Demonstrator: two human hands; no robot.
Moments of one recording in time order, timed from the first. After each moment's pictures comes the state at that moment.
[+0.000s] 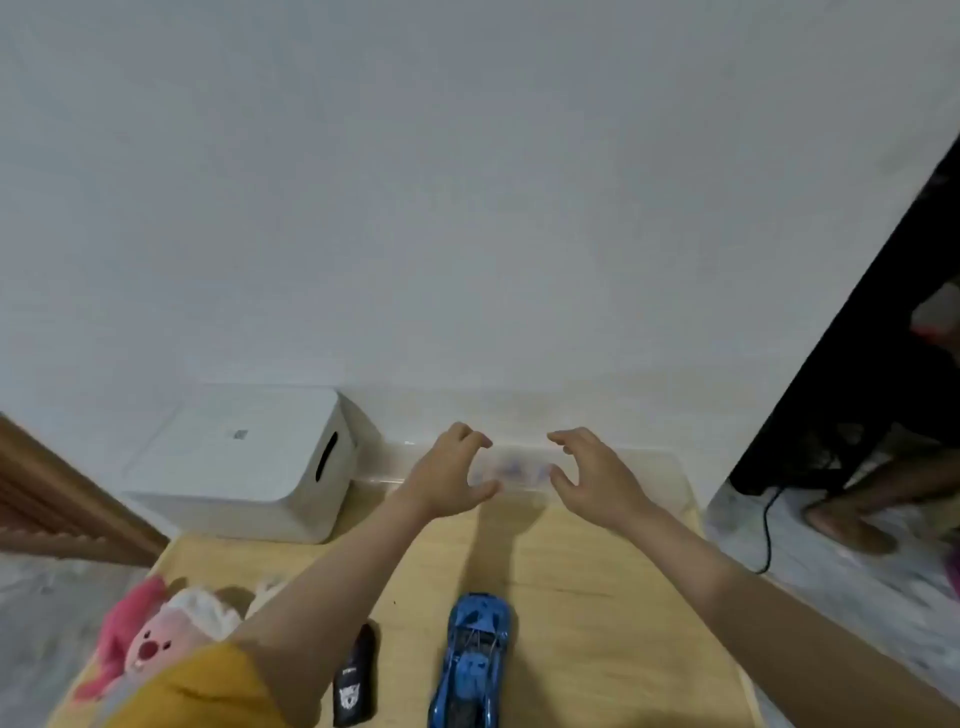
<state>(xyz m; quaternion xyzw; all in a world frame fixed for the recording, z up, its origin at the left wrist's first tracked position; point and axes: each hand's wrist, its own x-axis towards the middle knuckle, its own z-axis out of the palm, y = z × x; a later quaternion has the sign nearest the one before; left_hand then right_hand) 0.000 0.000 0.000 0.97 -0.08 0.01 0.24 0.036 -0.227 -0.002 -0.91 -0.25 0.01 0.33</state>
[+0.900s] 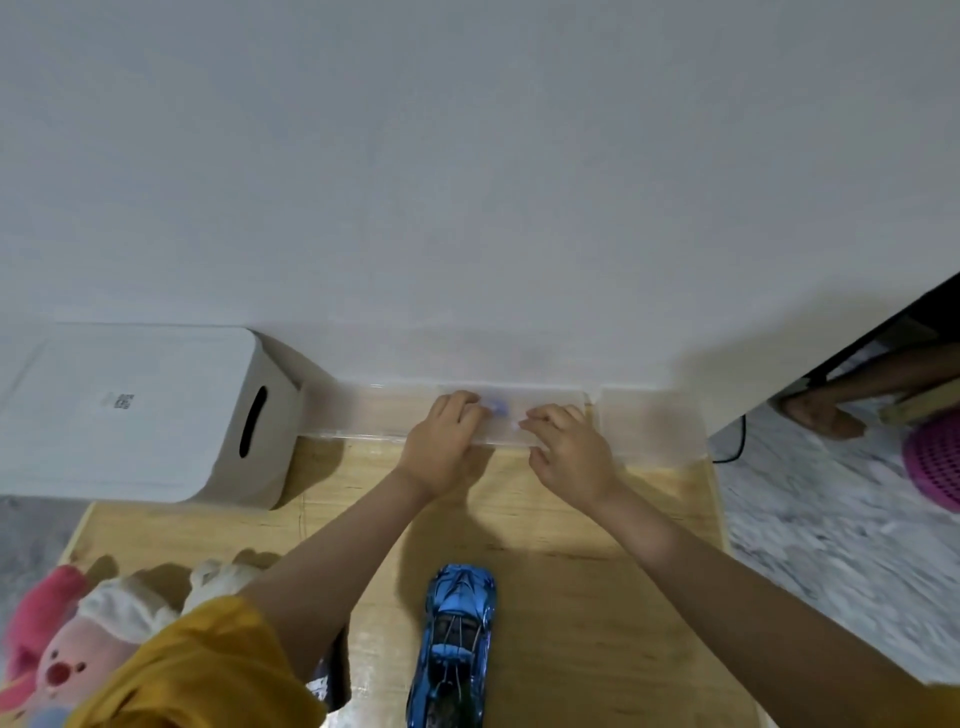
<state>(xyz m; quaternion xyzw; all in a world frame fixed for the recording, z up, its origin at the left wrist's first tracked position) 0.047 -0.003 -0.099 0.98 -0.13 0.02 0.17 0.072 -0.208 -0.099 -0.93 -0.27 -0.01 0.25</state>
